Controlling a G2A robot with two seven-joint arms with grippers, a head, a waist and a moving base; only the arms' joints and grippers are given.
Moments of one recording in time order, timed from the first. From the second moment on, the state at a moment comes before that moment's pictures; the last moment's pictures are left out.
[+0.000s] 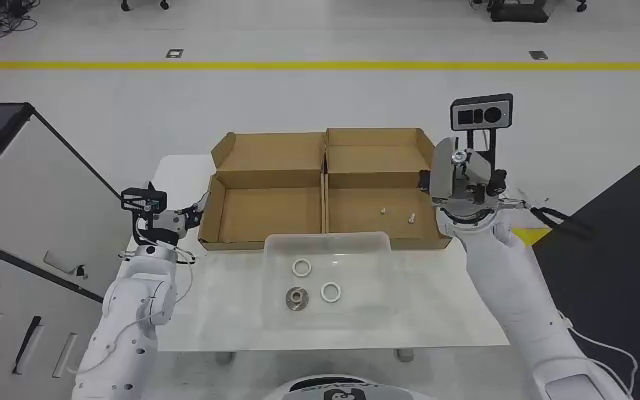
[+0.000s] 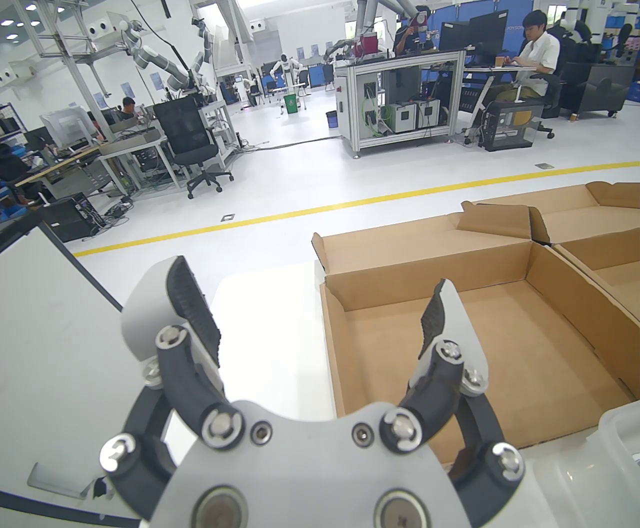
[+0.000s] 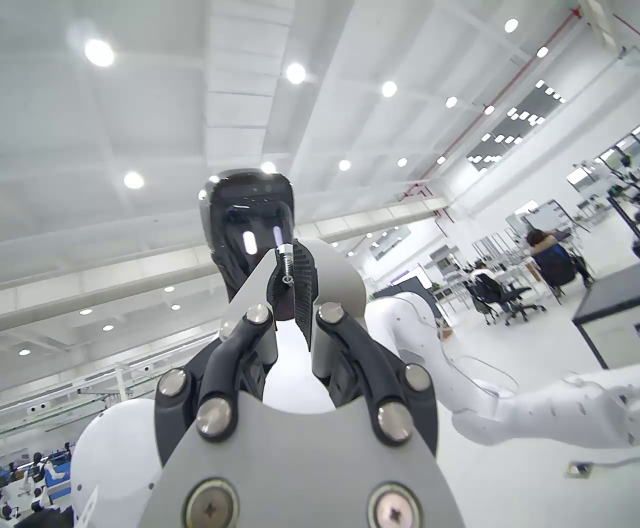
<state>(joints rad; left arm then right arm) 1.73 -1.15 -1.60 -1.80 1.33 0.00 0.00 -1.21 -1.18 1.21 -1.83 1.32 -0.48 1.18</state>
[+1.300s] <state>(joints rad) 1.73 -1.15 -1.60 -1.80 1.33 0.00 0.00 -1.24 -1.20 1.26 -1.83 1.27 -0.41 1.24</state>
